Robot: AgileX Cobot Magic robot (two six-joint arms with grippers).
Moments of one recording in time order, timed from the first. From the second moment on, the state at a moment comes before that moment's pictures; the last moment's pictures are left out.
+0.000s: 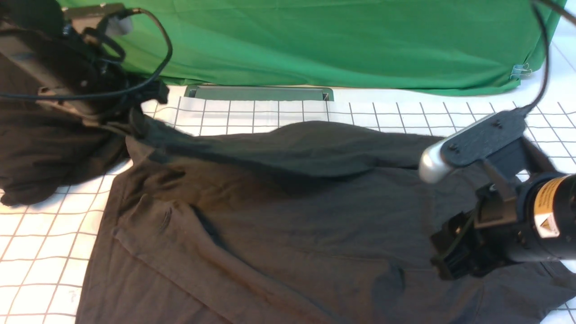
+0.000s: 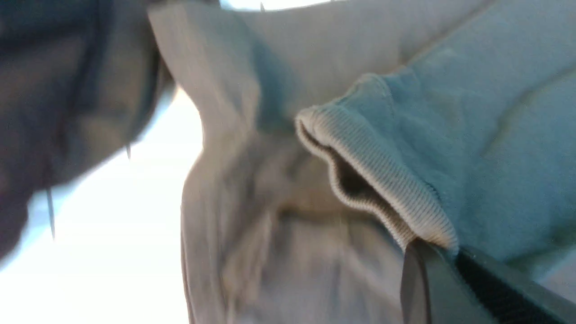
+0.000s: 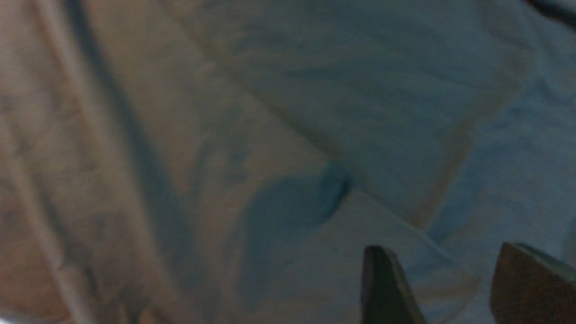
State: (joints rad) right arm 0.70 1.20 -0.89 -0.22 0.76 0.32; left arm -0.09 1.62 -1.40 -0.14 0.98 0.01
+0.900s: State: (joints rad) right arm 0.68 1.20 -0.89 -0.22 0.73 0.32; left arm -0.09 1.49 -0.99 -0.05 0.94 -0.03
